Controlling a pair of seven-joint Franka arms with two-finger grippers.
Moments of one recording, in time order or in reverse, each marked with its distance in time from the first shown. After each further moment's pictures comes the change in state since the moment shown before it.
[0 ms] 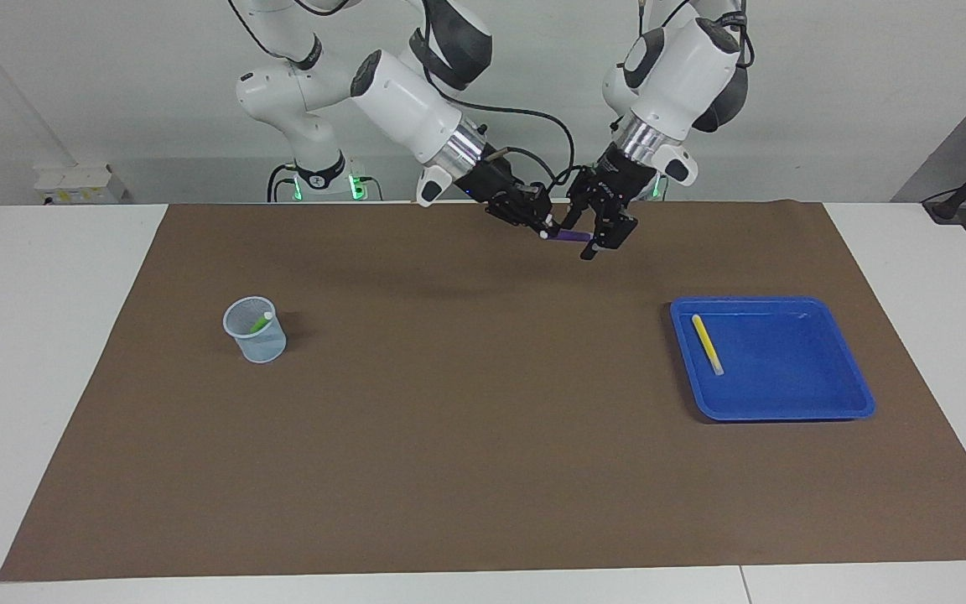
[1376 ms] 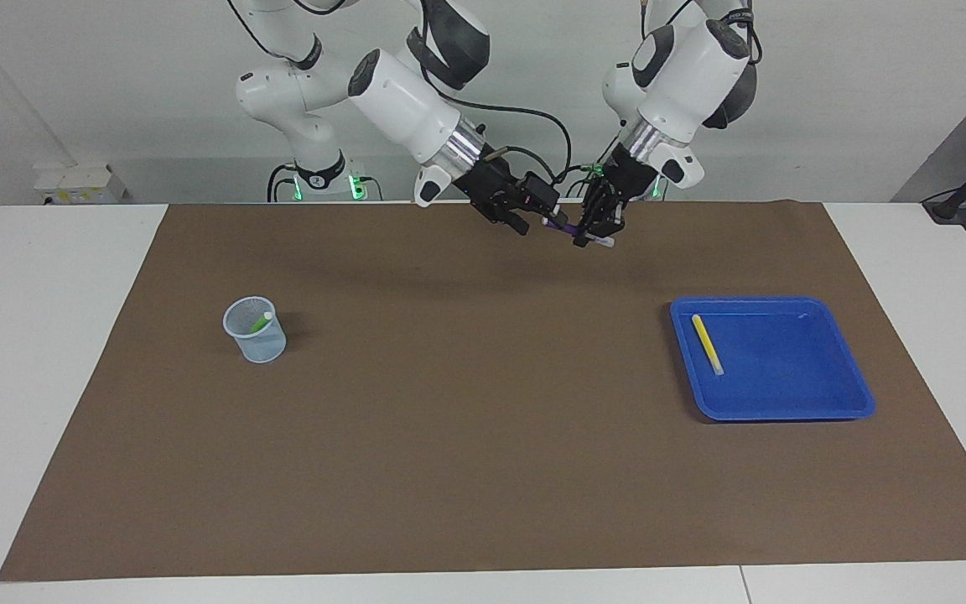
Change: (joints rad) left arm 0.008 -0.013 0.095 0.008 0.000 -0.201 0.496; right arm -0.063 -0.006 -0.008 0.006 -0.180 -0.187 -0.100
